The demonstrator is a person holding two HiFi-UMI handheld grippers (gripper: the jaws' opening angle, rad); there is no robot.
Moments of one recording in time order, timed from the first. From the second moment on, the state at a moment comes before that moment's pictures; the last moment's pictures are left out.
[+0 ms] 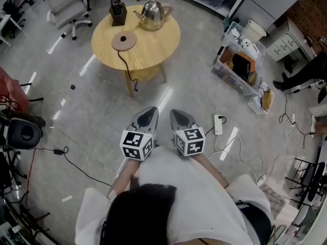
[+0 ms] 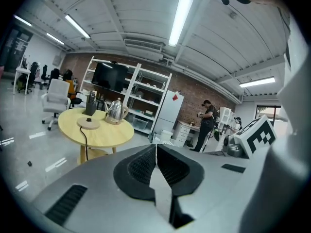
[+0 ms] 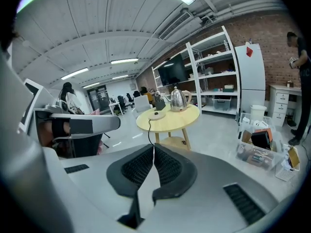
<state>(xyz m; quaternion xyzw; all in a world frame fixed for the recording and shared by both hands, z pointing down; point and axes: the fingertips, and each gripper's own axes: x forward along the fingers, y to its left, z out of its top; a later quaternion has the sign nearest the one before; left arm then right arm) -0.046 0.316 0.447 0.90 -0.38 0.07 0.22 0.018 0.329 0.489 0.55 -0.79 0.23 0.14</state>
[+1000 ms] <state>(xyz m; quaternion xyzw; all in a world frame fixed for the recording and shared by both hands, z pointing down) -0.112 0.271 0.461 0.90 -0.36 0.08 0.24 -0.040 0.291 0.494 0.57 -0.78 0.23 0.16</state>
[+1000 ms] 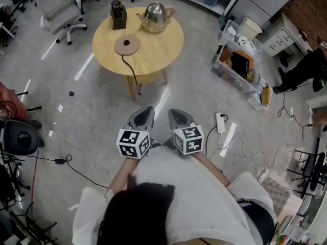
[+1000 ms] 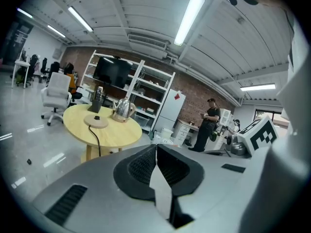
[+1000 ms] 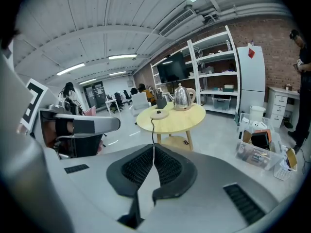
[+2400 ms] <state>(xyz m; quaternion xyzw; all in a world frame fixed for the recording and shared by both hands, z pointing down) -0.072 0.179 0.473 0.88 -0.40 0.10 0.23 -0.010 0.185 0.504 0.51 -0.81 0.21 0.16</state>
